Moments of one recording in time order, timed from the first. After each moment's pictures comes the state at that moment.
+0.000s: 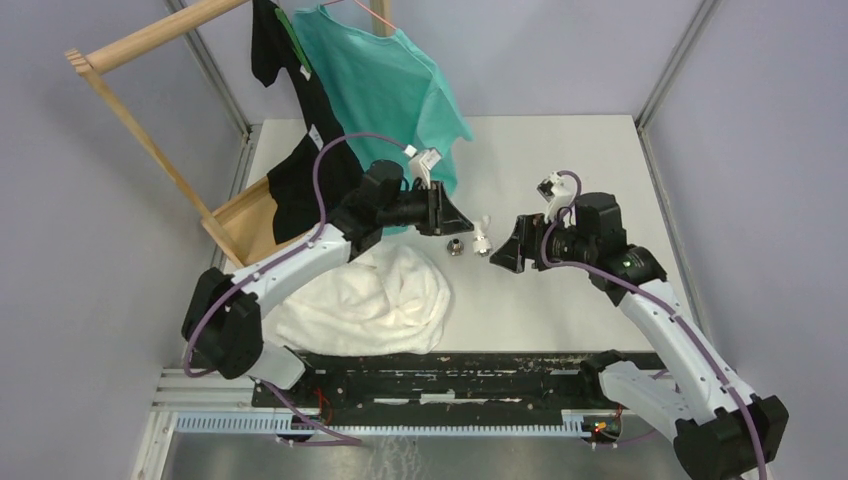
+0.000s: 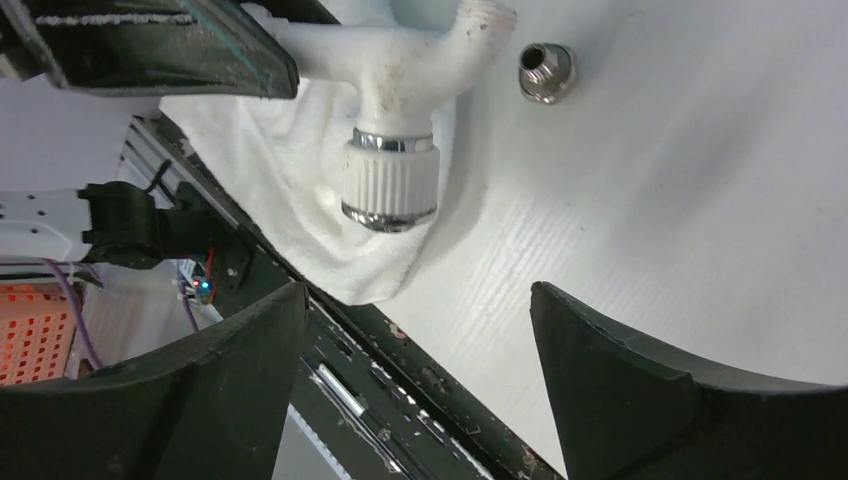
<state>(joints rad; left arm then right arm) -0.68 1.50 1.09 0.03 0.54 -0.66 0.34 0.96 0.86 -0.53 -0.51 0.34</state>
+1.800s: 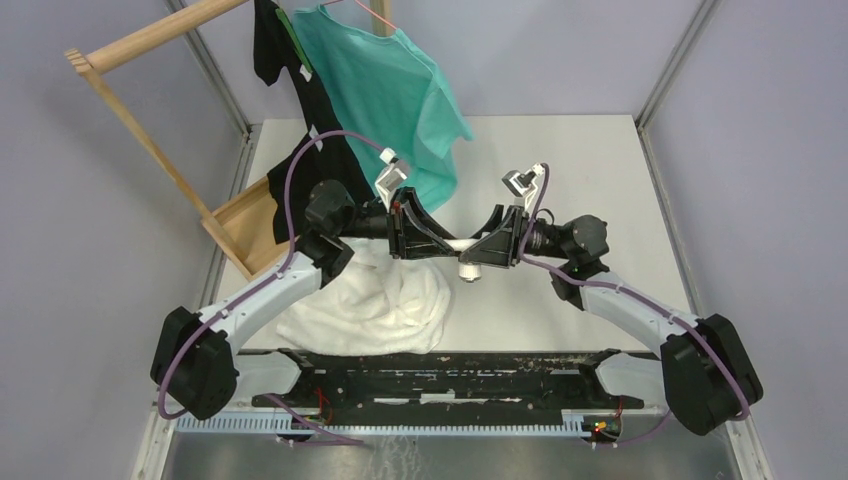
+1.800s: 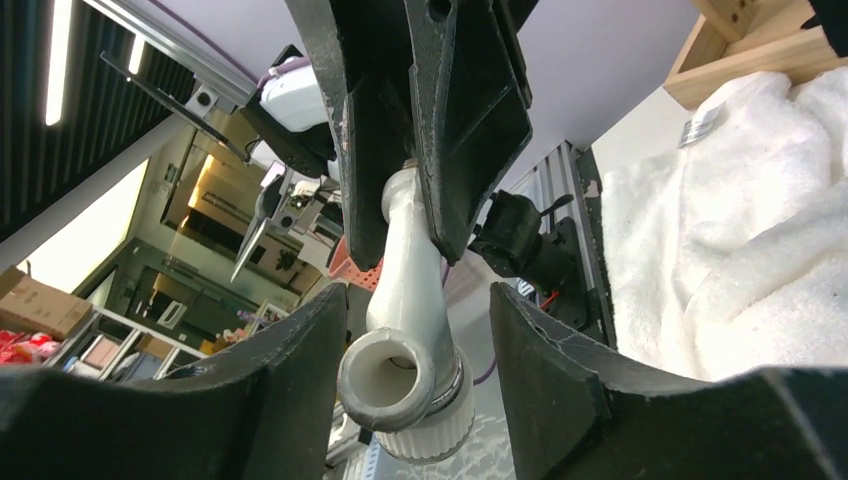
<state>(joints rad) -0.58 1.24 0.85 0.61 1.09 -0.66 0.46 1.19 0.56 1.05 -1.02 1.29</state>
